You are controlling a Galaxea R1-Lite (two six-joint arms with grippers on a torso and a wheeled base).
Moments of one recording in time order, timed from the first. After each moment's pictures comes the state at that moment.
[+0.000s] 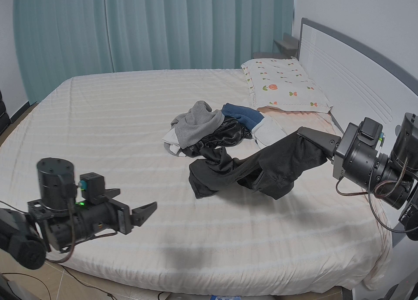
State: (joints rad) left arm -0.44 1.52 -0.38 -0.71 0.01 -0.11; right arm 0.53 1.50 -0.52 -1.03 0.14 0.90
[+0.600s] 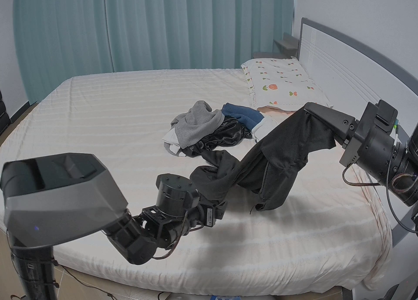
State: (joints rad) left arm -0.68 2.21 -0.80 -0.95 0.20 -0.27; right arm 0.61 1.42 -0.57 -1.05 0.10 0.91
